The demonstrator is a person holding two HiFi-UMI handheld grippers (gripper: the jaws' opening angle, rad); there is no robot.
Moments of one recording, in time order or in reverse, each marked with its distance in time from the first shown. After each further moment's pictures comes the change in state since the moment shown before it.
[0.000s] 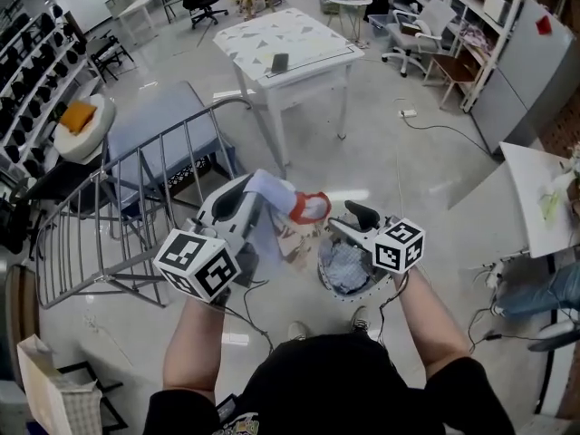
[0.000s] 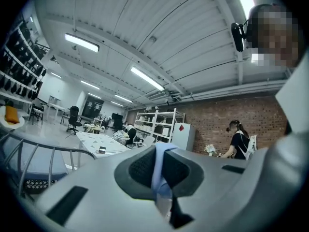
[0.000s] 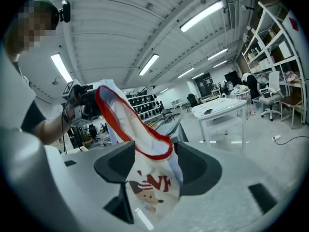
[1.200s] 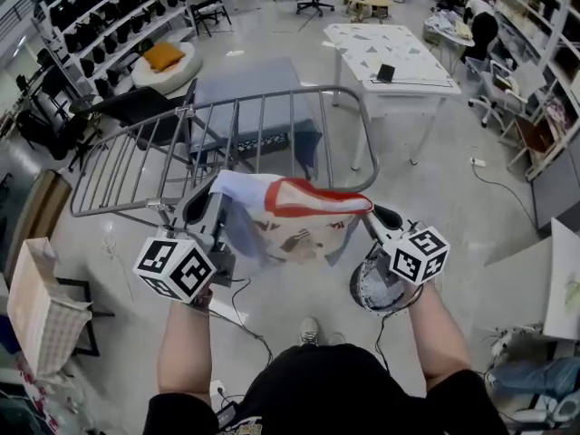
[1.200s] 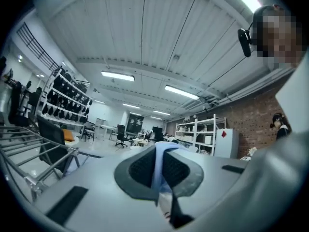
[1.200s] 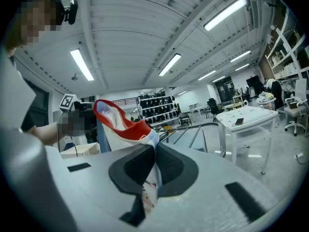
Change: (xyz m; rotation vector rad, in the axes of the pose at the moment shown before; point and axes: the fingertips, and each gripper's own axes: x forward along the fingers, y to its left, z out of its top) left arm -0.237 0.101 0.050 0.054 -0.127 0.525; right arm 0.080 0.130 0.047 -0.121 -0.028 0.185
